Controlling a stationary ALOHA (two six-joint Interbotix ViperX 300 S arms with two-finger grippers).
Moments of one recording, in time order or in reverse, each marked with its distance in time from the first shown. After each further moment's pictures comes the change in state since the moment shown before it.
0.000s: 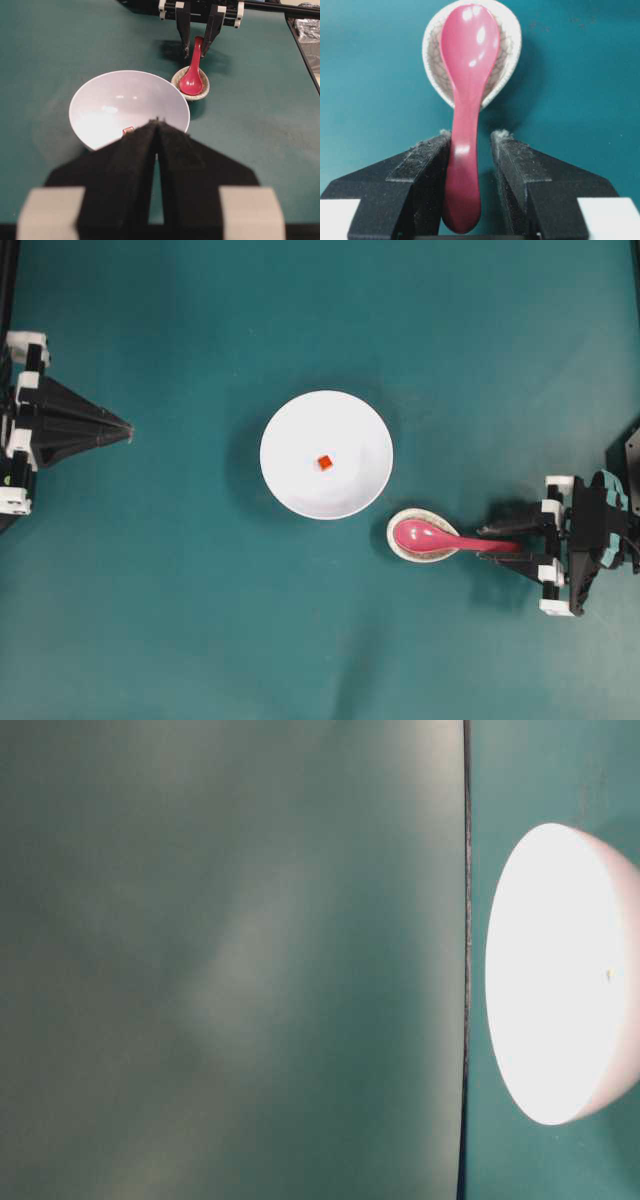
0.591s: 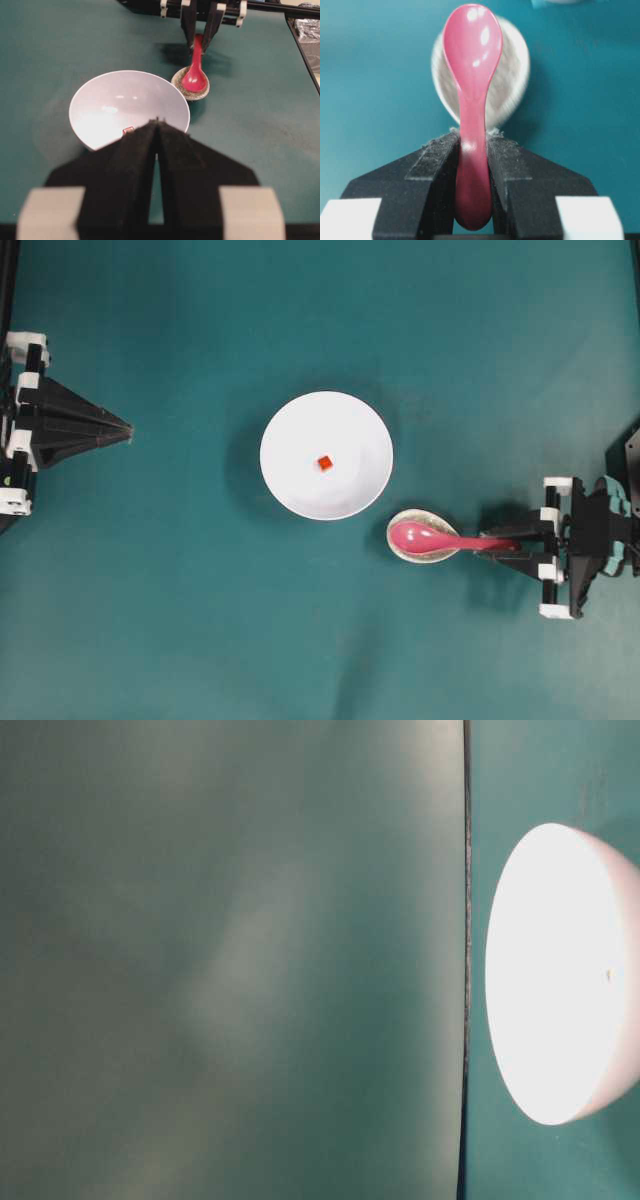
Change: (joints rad) left arm 0.002 0.000 0.000 0.000 -0.002 0.000; right arm 0.002 -0.044 -0.018 0.000 -0.040 -0.072
